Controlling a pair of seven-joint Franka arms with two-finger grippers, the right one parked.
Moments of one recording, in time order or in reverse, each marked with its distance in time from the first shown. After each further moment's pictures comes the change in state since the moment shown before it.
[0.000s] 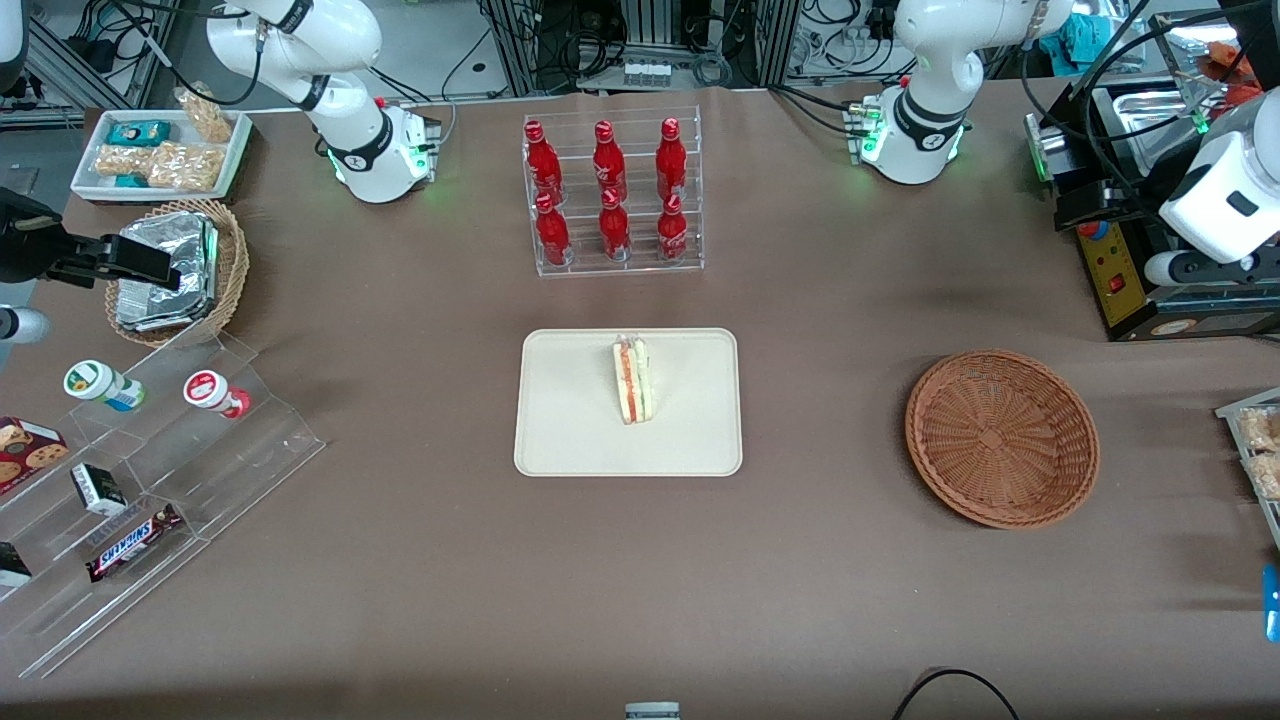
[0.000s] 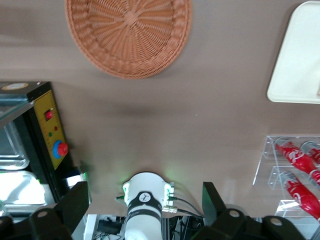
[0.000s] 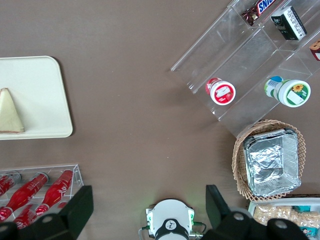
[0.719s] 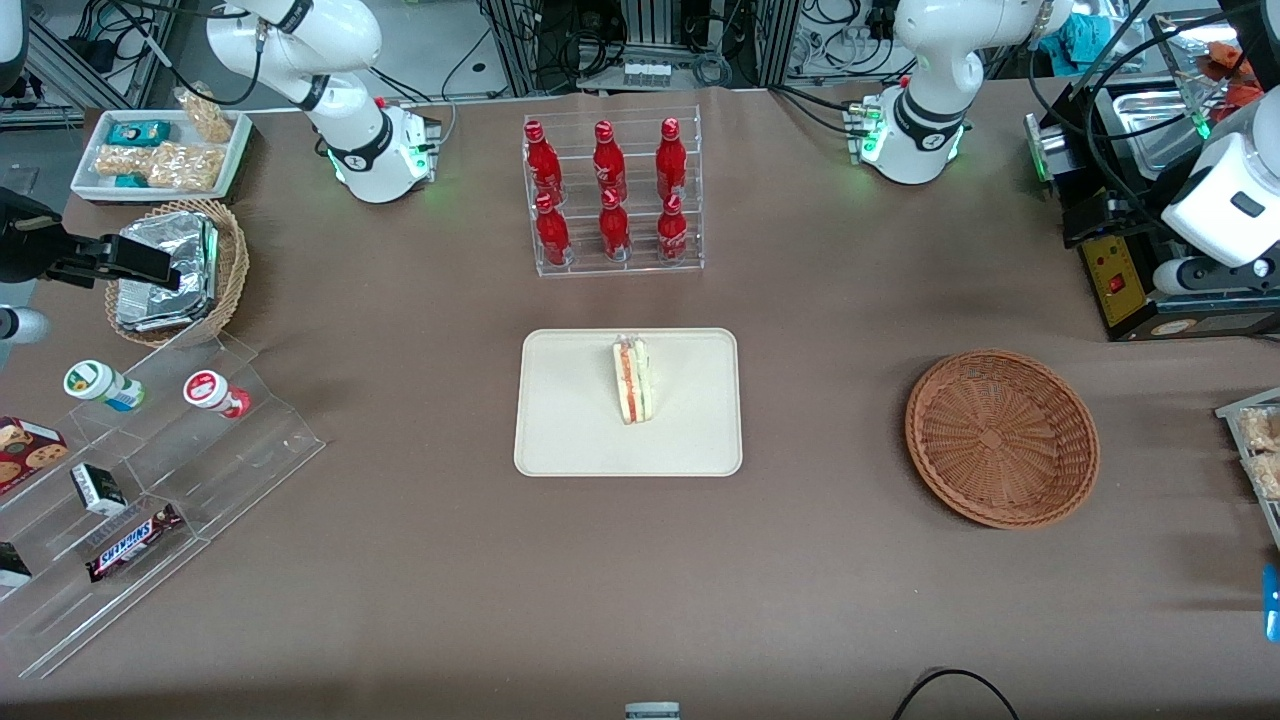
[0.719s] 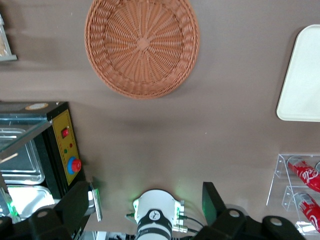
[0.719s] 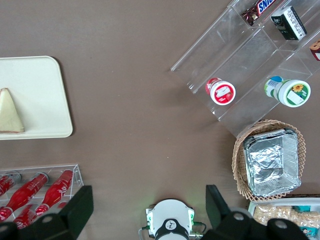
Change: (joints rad) arm -0.005 0.003 -0.024 0.014 0.074 0.067 0.001
